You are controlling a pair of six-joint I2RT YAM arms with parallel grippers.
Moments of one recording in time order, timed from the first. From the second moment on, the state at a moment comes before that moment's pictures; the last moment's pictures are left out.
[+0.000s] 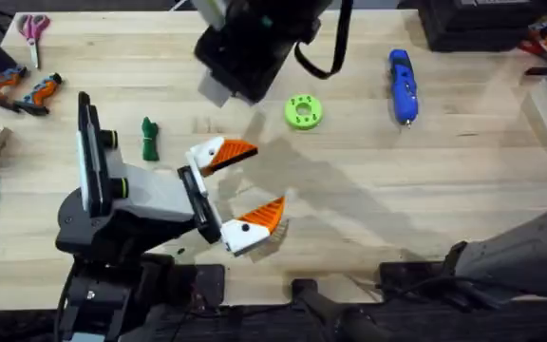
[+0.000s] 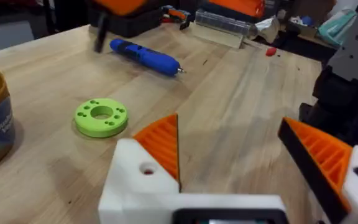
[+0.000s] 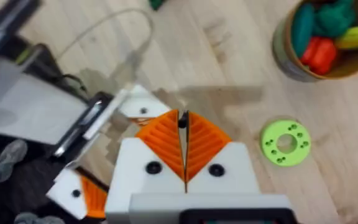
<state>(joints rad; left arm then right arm) -0.09 0.01 0.01 -0.11 1.04 -0.08 0.91 1.79 2.03 -1.27 -0.13 -0.15</state>
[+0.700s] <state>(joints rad) -0.09 0.01 0.01 -0.11 1.04 -0.08 1.02 1.79 2.05 -1.31 -0.13 -0.08</state>
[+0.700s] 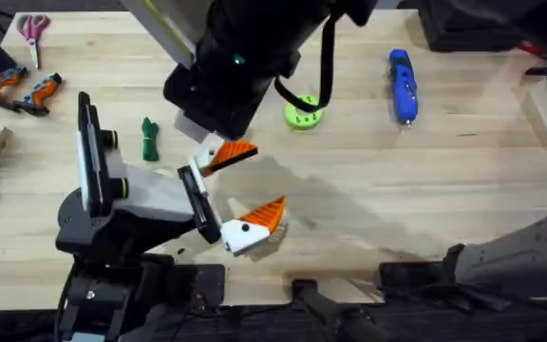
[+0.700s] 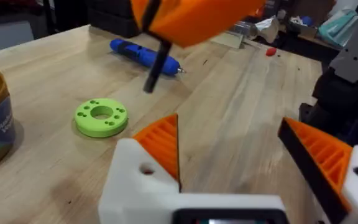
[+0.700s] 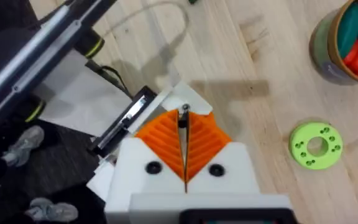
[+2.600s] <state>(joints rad) -0.09 0.01 0.01 -0.11 1.04 -0.08 1.02 1.97 2.18 -1.44 -0.13 -0.06</state>
